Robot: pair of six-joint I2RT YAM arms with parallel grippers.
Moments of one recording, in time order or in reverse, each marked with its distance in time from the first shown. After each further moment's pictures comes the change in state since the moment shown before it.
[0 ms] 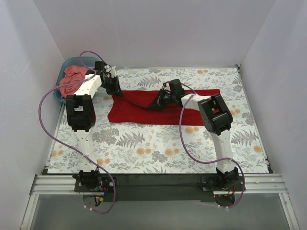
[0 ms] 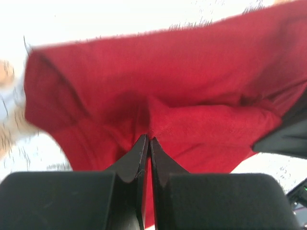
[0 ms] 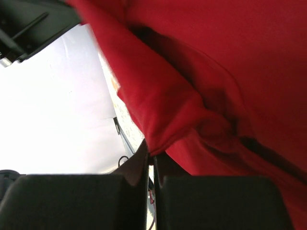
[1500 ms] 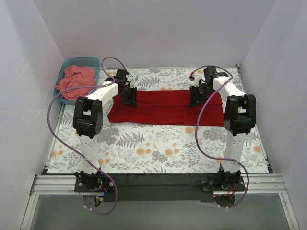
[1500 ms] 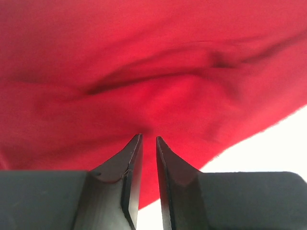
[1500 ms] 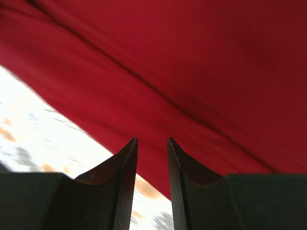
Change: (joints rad) left arm -0.235 -0.171 -0.272 0.091 -0.143 0.007; right arm -0.326 -0.163 0.184 -0.961 0.224 -1.251
